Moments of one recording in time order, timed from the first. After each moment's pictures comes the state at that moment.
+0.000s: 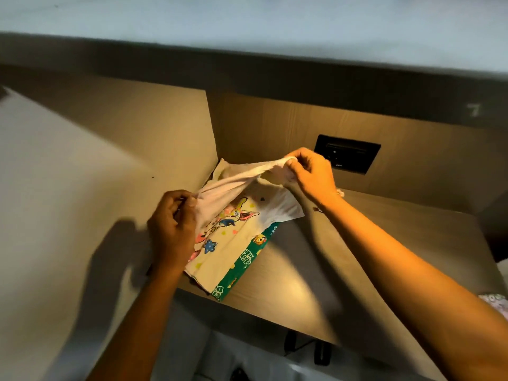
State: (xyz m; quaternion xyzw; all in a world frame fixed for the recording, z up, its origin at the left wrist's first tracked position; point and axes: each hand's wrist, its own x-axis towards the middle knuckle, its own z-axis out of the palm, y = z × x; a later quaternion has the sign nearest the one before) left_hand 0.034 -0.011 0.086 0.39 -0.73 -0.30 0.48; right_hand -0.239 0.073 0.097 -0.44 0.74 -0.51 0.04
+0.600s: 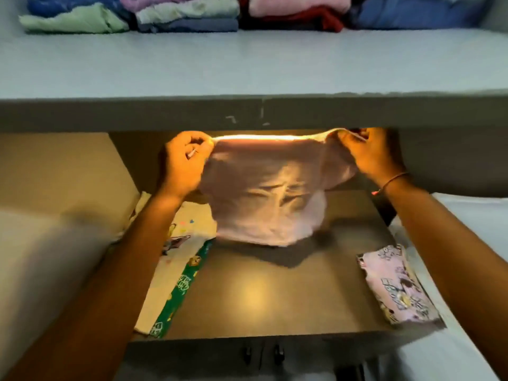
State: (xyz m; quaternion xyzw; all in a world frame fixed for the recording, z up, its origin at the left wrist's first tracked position) left_hand -0.140 0.035 0.200 0.15 -0.79 -0.45 0.39; right_hand -0.333 0.298 0.198 -0.29 0.81 -0.47 -0.20
